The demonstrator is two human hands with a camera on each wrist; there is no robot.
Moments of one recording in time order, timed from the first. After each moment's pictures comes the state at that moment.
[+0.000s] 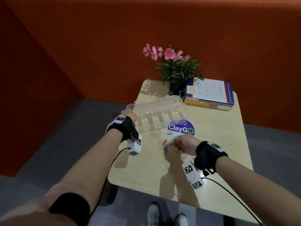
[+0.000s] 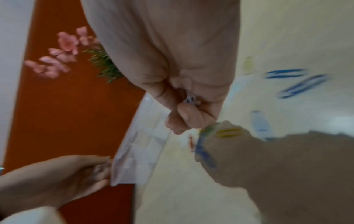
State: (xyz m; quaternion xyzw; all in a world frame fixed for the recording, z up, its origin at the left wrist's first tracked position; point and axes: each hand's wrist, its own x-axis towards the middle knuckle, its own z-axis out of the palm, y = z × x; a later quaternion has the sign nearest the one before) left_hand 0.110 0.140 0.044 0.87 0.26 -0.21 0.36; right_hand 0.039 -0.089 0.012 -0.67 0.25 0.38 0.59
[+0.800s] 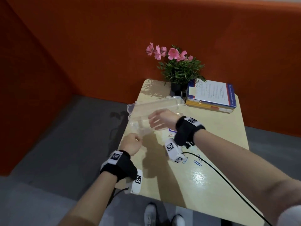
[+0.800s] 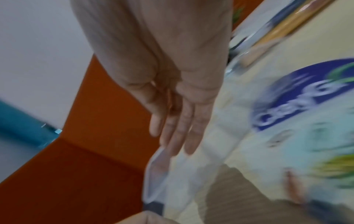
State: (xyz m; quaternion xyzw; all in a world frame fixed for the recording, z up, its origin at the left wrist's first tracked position) left_hand 0.021 0.137 0.000 0.88 0.19 -0.18 0.40; right_hand 0.106 -0.020 0.059 -0.73 0.05 0.37 0.57
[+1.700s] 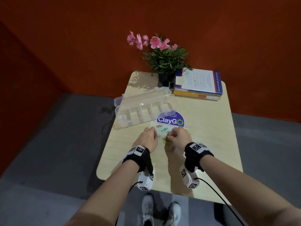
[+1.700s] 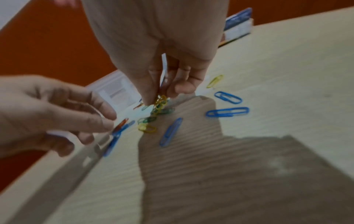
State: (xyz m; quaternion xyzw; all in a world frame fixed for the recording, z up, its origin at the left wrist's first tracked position) left_hand 0.022 0.041 -0.046 0.95 0.02 -0.17 0.26; right_hand 0.029 -0.114 -0.033 -0.93 0.08 0.18 0.31
